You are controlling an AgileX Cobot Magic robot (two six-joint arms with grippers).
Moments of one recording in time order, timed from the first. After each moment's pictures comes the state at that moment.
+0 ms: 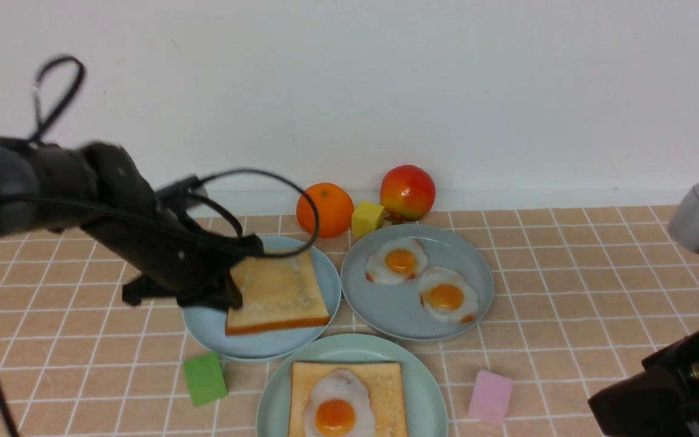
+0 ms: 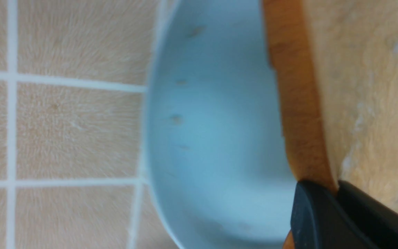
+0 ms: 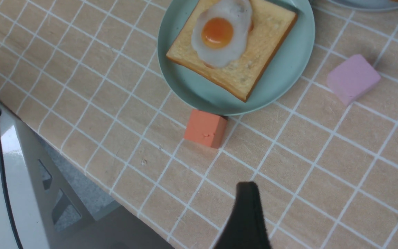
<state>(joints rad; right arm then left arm) 0.43 0.96 -0.95 0.40 1.08 -0.18 -0.19 1.83 -1.22 -0.47 0.63 -0.07</state>
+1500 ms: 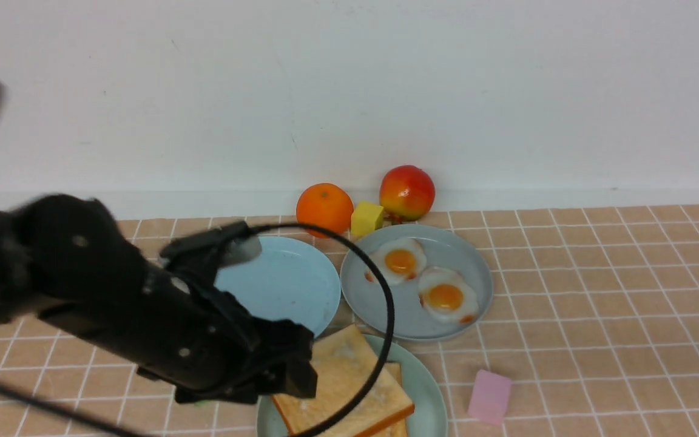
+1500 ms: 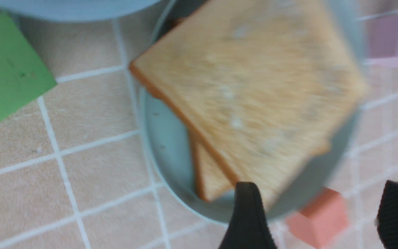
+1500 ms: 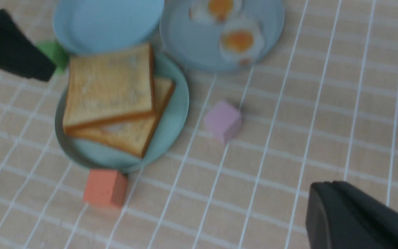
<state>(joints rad) 0.43 0.39 -0.63 0.04 0.85 0.10 -0.45 1.38 -0.87 -0.57 0.67 0.04</state>
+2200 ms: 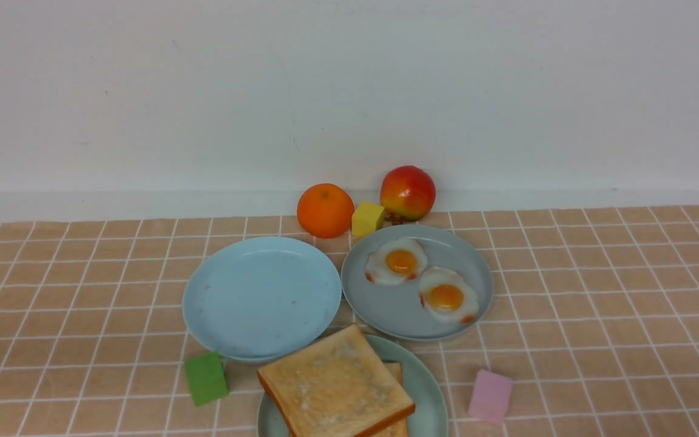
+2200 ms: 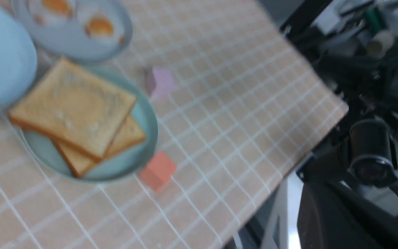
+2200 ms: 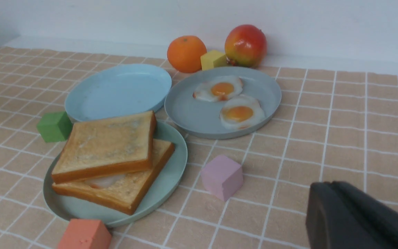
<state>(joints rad) 0.43 0.01 -0.22 0.03 0.54 0.10 -0.45 0.44 -0.87 -0.55 1.02 0.02</state>
